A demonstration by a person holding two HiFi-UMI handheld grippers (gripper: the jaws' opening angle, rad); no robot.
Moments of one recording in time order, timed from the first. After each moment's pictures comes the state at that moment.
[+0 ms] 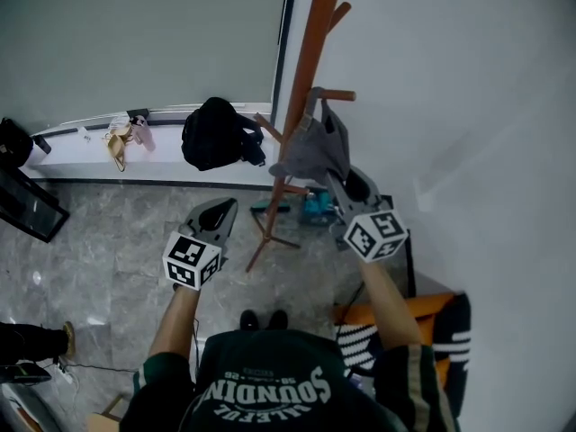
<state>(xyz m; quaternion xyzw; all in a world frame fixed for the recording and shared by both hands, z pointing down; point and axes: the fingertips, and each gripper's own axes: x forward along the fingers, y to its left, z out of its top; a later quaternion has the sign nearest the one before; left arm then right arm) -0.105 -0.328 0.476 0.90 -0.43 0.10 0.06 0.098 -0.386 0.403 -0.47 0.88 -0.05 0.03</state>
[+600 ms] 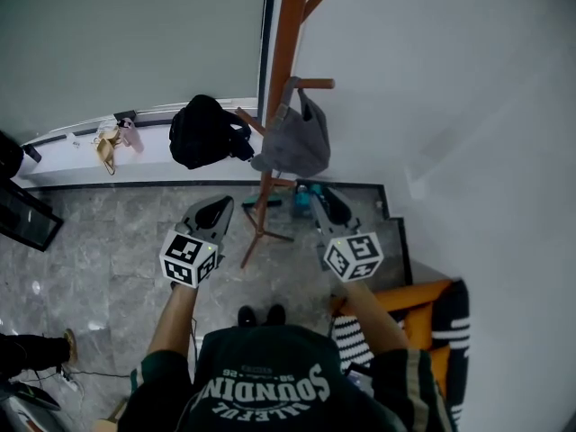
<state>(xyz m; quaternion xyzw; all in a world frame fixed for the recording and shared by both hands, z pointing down) -0.080 -0.324 0.483 0.90 -0.41 0.10 0.06 0.115 -0.336 0.472 -0.51 0.86 -0.06 -0.01</state>
